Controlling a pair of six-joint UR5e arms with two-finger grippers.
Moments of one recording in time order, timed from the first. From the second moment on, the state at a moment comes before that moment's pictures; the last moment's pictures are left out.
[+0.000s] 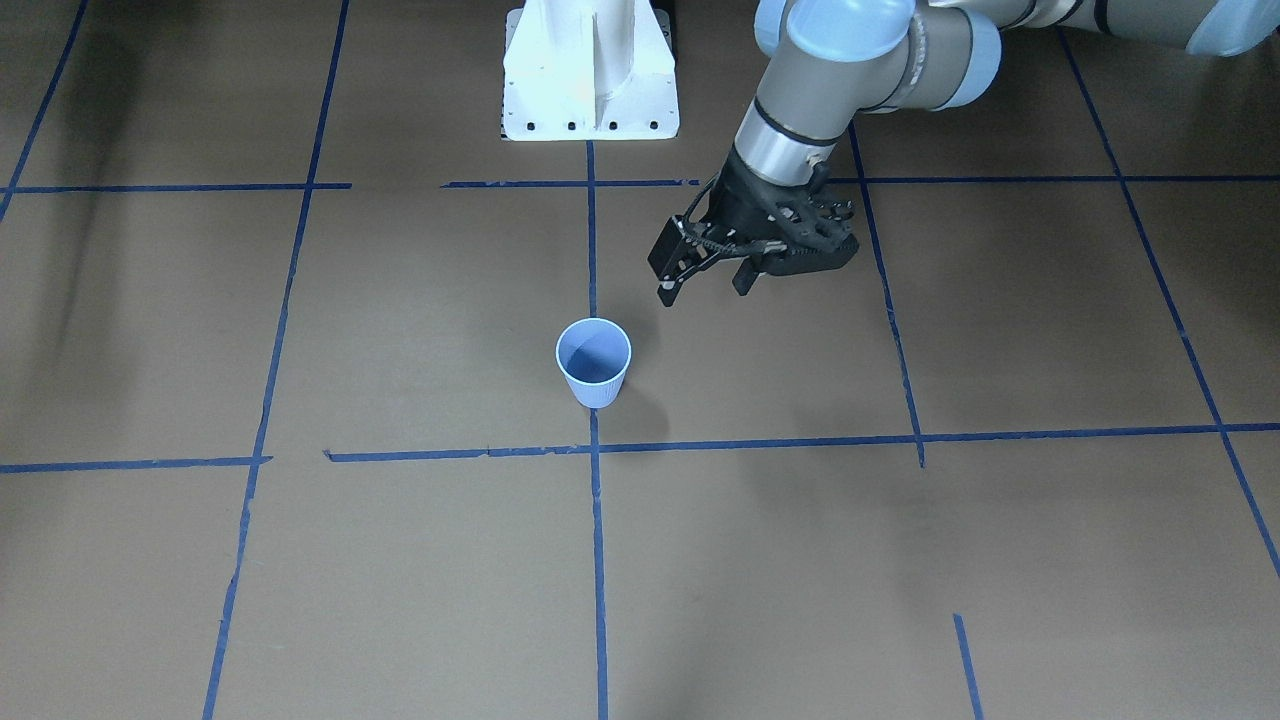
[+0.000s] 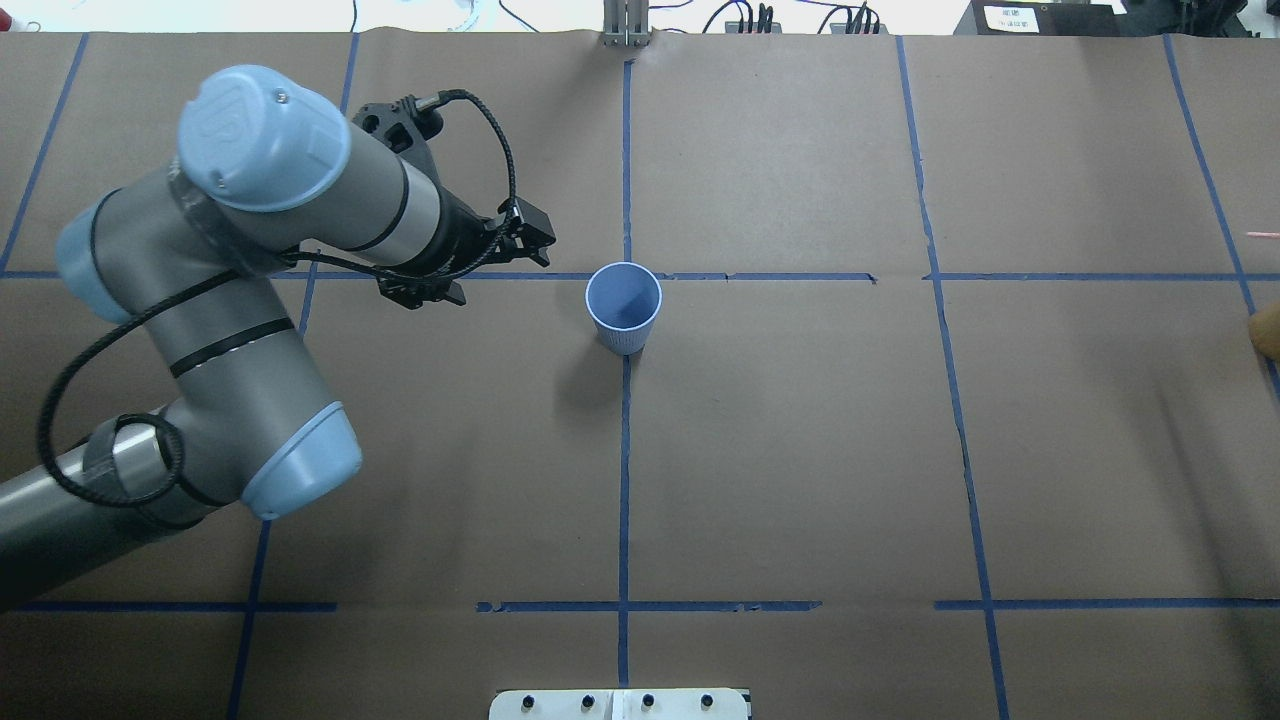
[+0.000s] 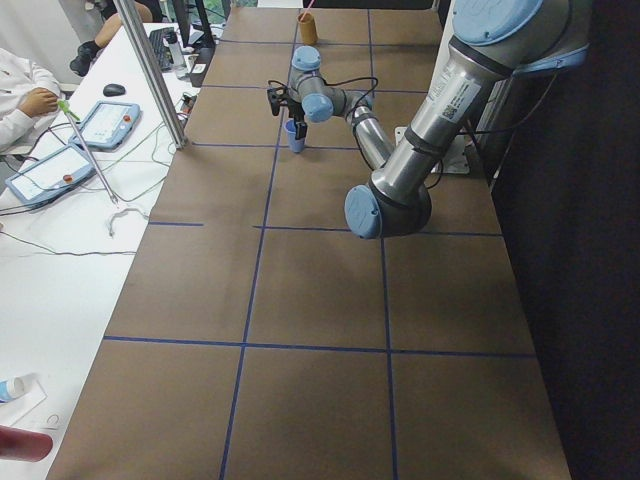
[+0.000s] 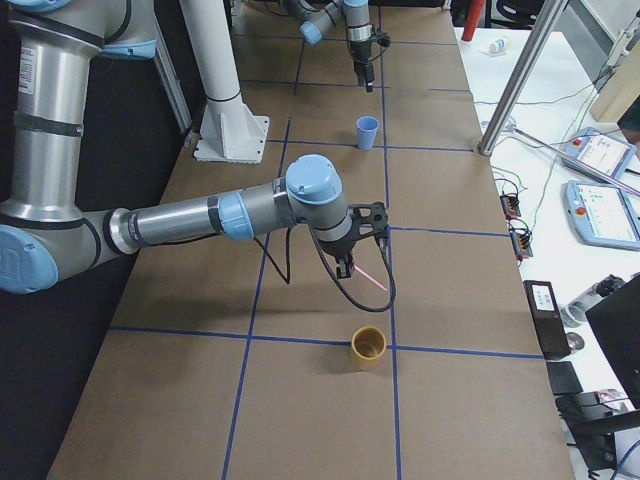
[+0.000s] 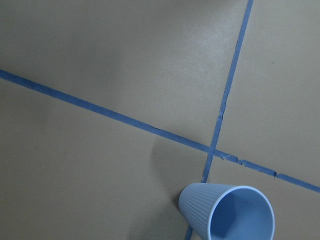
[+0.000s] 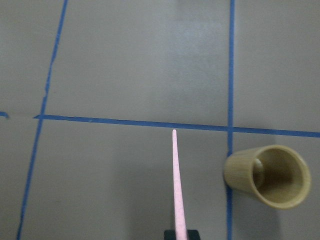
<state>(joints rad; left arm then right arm) -0.69 -2.15 -1.84 -1.77 -1.94 -1.54 1.58 -1.71 2.03 -1.50 2.54 0.27</state>
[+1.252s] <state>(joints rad) -0.76 -1.86 -2.04 -1.77 -1.95 -1.45 0.85 -0.95 1.90 -1.45 2.44 1.41</state>
